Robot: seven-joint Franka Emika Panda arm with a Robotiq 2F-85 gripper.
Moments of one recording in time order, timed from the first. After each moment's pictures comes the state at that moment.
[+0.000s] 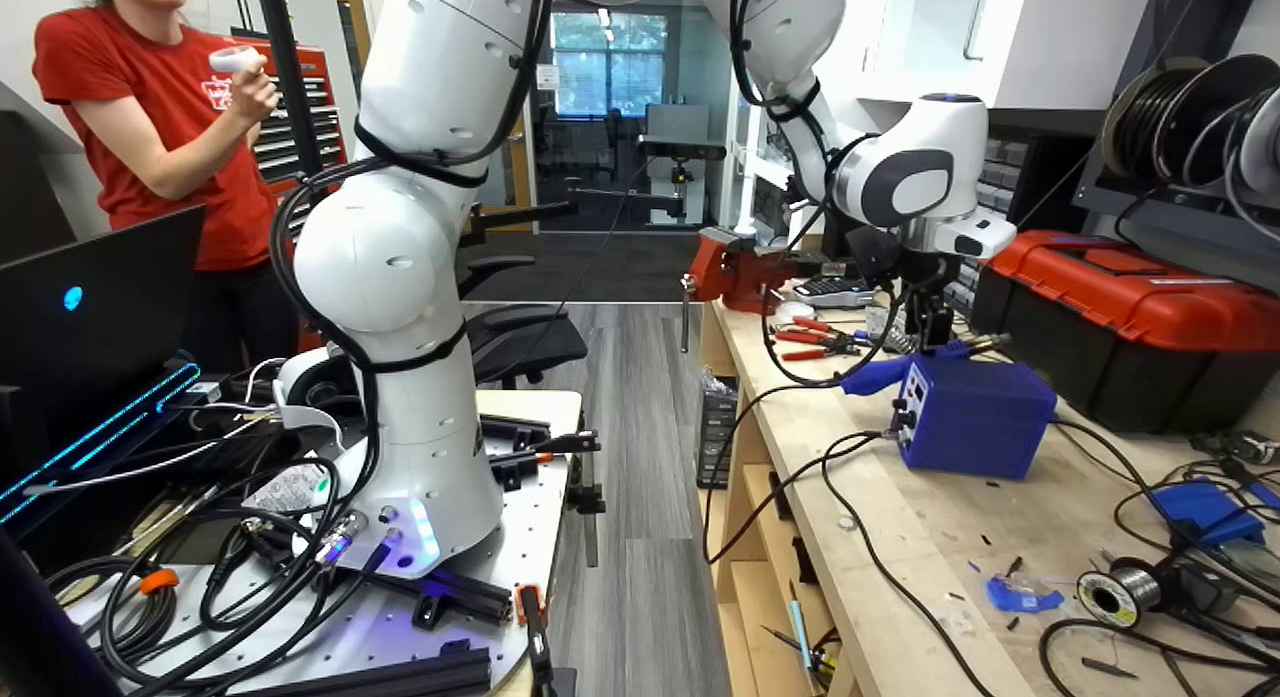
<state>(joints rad) 0.22 0.44 0.08 -1.91 0.02 2.62 0.43</state>
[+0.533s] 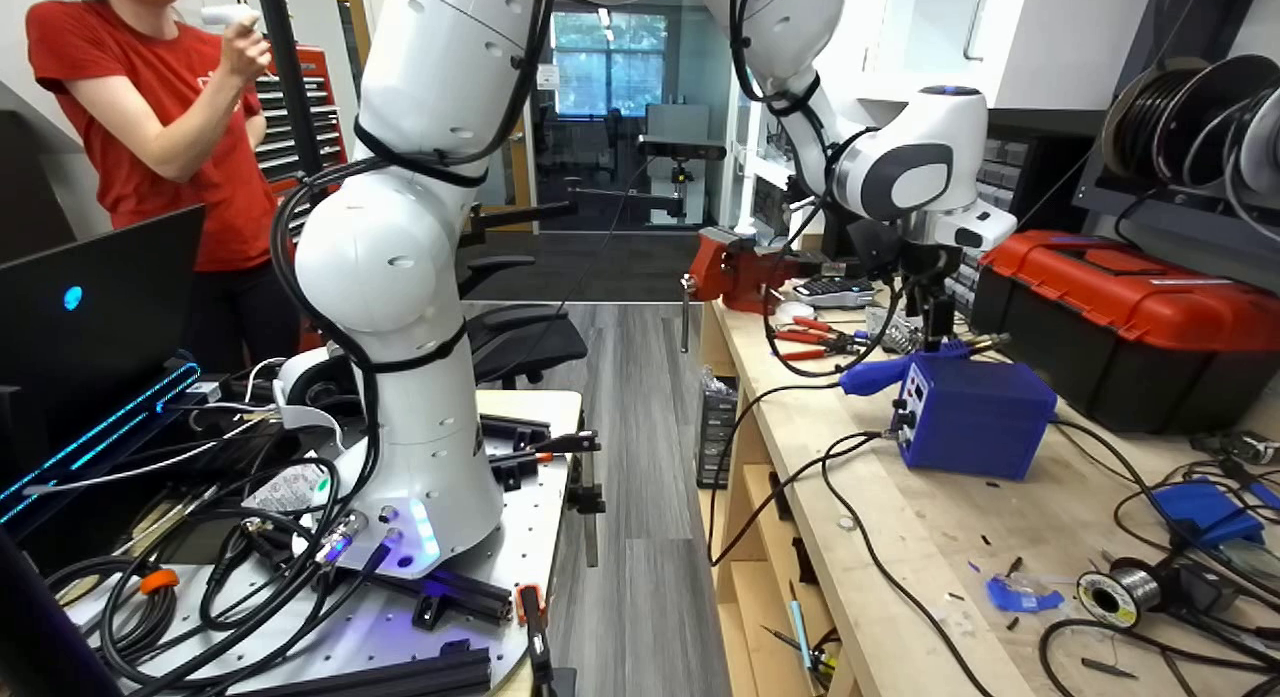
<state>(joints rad) 0.23 0.44 0.09 -1.89 0.04 2.62 0.43</state>
